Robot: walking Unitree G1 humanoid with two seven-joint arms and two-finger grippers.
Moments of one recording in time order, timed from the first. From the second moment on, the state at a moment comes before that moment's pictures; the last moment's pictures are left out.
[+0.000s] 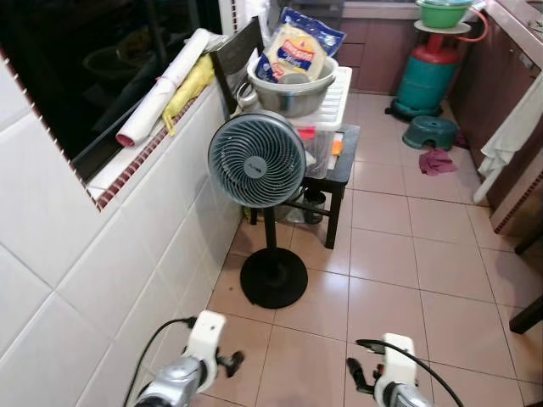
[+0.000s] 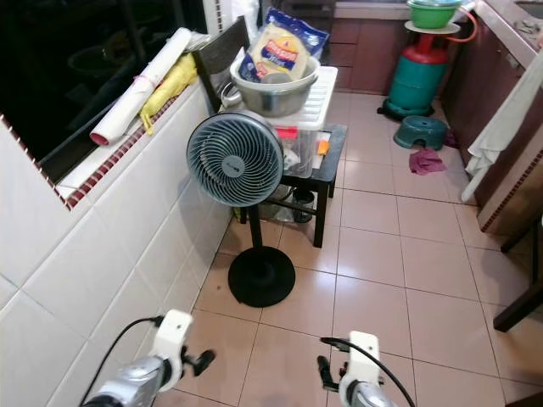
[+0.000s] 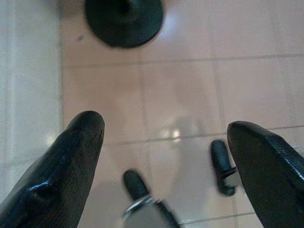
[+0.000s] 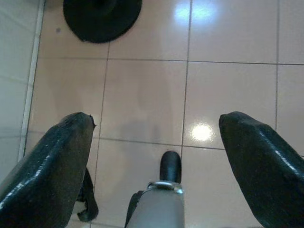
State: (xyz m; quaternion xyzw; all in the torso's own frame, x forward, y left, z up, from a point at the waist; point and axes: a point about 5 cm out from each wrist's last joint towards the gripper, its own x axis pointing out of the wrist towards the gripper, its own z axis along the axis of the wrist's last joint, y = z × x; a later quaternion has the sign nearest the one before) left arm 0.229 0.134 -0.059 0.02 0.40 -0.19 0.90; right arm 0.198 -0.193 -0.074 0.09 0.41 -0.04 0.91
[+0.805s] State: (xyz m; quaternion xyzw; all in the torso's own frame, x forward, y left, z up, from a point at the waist) left arm 0.273 0.148 0.057 0.06 0.03 -0.16 0.98; right arm 0.276 -0.199 0.028 0.05 0.12 0.09 0.99
